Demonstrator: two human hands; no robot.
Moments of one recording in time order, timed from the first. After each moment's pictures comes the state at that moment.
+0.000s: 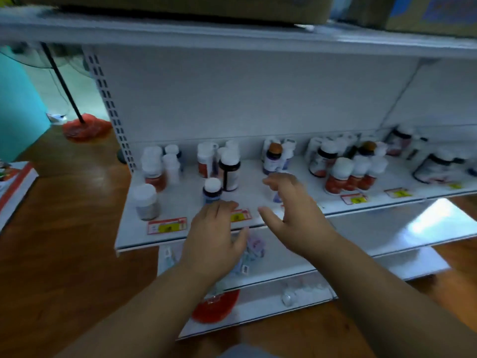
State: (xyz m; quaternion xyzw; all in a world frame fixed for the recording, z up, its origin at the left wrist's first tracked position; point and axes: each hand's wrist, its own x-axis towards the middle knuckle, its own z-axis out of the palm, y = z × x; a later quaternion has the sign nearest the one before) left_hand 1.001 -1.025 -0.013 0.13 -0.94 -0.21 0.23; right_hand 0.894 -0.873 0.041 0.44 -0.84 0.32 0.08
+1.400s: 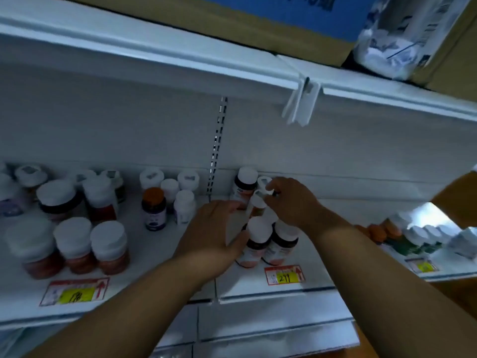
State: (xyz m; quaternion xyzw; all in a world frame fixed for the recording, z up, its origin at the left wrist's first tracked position) left_hand 0.458 -0.611 -0.010 0.09 -0.90 -0.37 0.21; right_hand 0.281 -0.489 0.046 0.33 -0.92 0.17 -0.08
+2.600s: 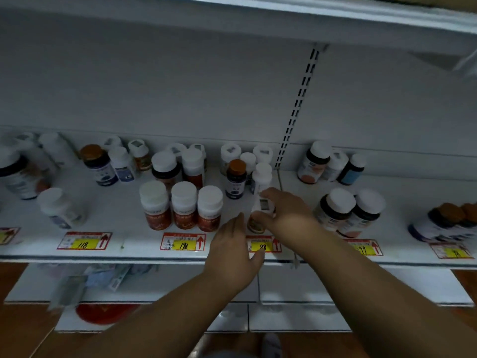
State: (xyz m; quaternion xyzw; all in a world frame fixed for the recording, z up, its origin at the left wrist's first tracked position) left_hand 0.572 -0.646 -0.080 0.24 -0.93 -0.26 0.13; right_hand 0.444 -0.571 0.001 0.41 -0.87 0.22 -0.15
